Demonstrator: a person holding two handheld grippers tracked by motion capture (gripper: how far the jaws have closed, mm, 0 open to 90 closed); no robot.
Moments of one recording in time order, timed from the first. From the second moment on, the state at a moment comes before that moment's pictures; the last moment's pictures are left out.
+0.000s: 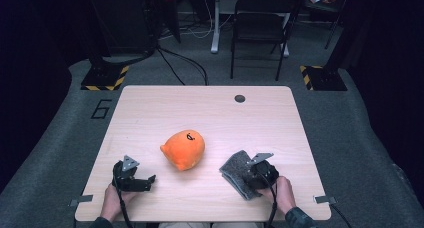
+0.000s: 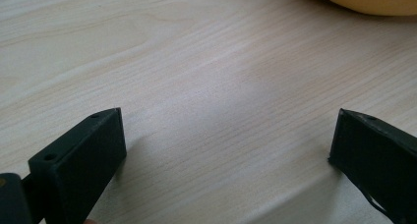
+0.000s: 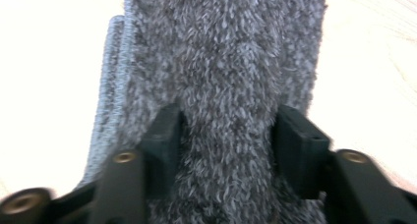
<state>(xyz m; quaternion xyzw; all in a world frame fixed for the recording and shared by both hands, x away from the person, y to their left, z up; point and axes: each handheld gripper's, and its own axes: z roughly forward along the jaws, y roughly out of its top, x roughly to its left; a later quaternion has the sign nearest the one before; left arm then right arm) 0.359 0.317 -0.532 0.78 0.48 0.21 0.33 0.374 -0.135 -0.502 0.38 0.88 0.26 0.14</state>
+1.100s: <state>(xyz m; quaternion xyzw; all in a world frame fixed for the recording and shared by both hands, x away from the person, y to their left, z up) 0.359 0.317 -0.532 0.78 0.48 0.21 0.33 0.368 -0.174 -0.448 0.41 0.81 0.34 0.23</state>
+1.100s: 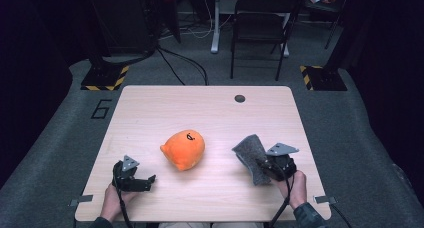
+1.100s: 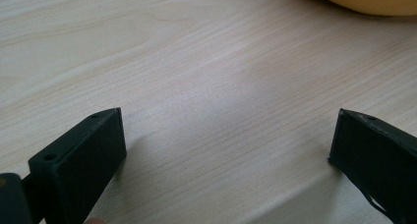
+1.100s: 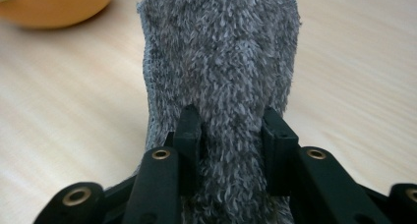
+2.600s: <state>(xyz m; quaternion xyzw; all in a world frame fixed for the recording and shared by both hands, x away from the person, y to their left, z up) 0.359 0.317 -0.532 0.78 0.49 0.21 0.33 0.424 -0.279 -0.499 0.63 0.71 0.22 0.24</state>
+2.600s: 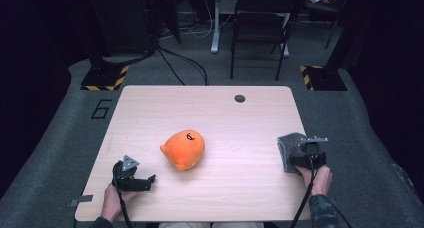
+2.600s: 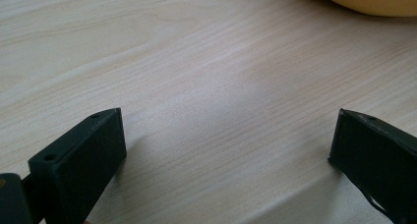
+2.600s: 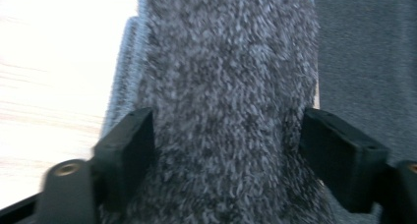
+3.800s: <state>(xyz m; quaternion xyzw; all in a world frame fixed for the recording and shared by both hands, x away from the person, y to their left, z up) 0.356 0.285 -0.473 0.75 0.49 0.23 0.37 0.403 -0.256 -0.467 0.58 0.73 0.28 0.23</state>
